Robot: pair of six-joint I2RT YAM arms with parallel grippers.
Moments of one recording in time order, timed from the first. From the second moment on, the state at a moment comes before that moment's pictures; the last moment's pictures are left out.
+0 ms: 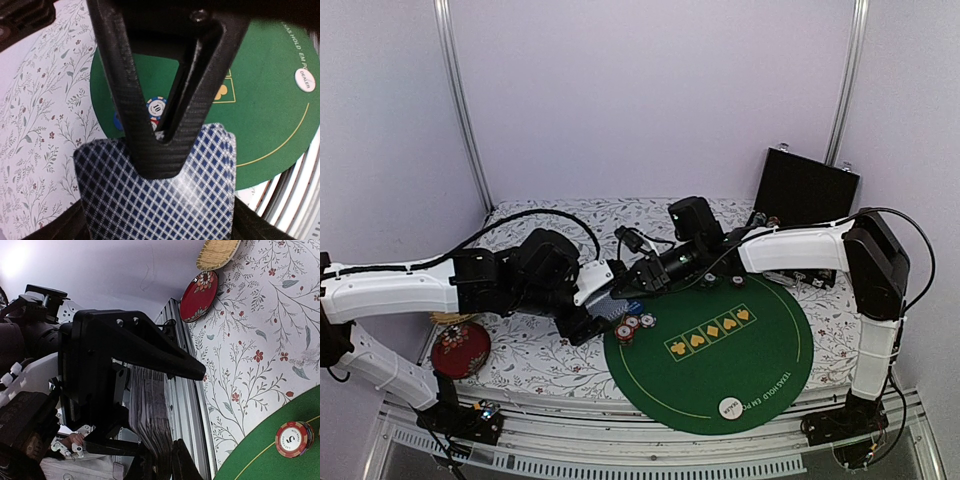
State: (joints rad) left arm -1.04 1.30 0.97 -0.50 -0.14 0.15; right arm 0.85 1.96 1.38 0.04 -1.05 0.60
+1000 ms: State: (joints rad) left arm -1.03 1.25 0.88 -0.40 -0.10 0.20; right arm 0.84 1.96 1.38 0.04 -1.04 0.59
